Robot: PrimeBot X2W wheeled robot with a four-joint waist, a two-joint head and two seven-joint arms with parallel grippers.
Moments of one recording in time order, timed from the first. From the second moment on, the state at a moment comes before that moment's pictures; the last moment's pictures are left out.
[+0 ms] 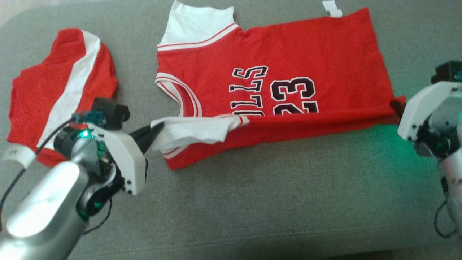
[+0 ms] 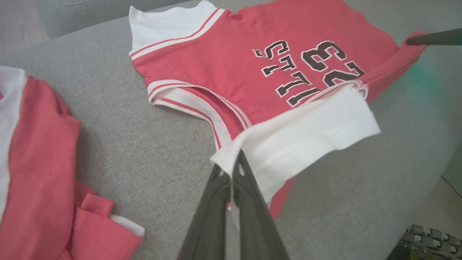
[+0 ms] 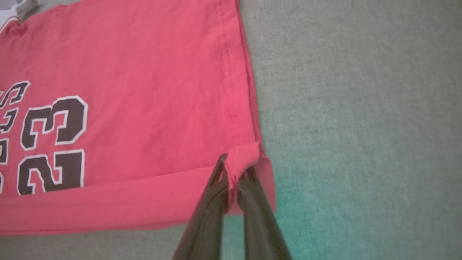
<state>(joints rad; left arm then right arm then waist) -0.45 0.54 -0.66 0.11 -0.70 -0.05 0.31 -0.62 -0.36 0.14 0.72 0.50 0.12 0.60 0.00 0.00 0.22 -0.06</state>
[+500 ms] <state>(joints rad) -0.65 0.46 -0.69 0.37 -0.57 -0.06 0.18 -0.80 -0.32 0.04 0.86 0.43 0.12 0.41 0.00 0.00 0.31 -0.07</state>
